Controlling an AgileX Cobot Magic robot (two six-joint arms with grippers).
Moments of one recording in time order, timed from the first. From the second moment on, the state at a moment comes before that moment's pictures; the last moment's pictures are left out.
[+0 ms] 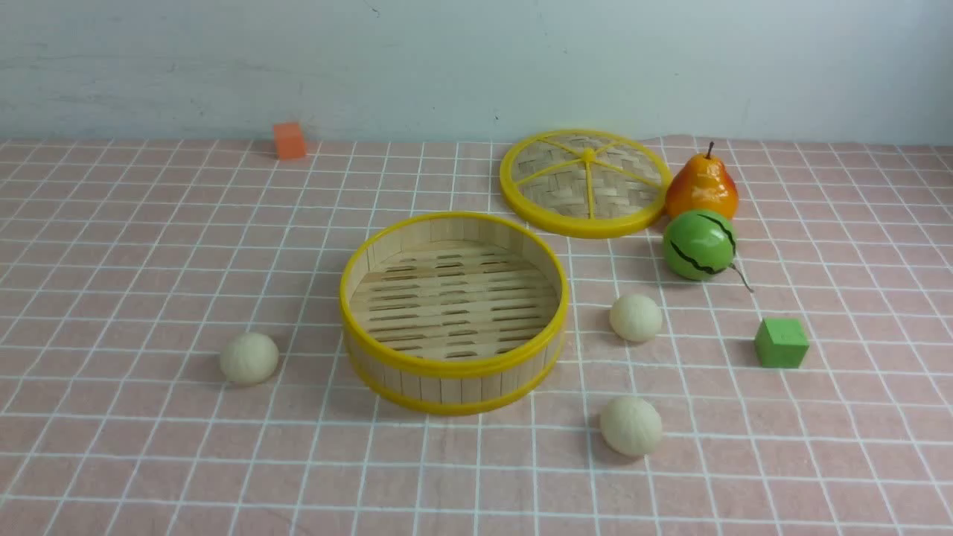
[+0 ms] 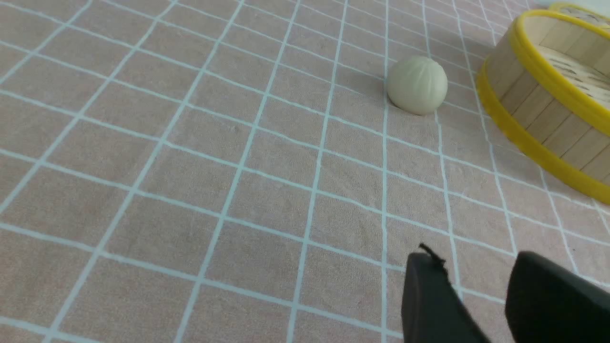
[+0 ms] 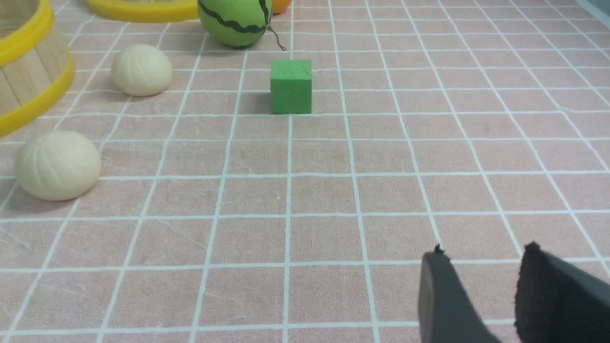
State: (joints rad) right arm -0.04 -0.01 0.02 -0.06 0.38 0.12; left arm -0.04 -0.01 0.03 0.00 0.40 -0.37
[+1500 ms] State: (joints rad) right arm -0.04 -0.01 0.02 -0.06 0.33 0.12; left arm -0.04 -0.01 0.03 0.11 0.34 -0.36
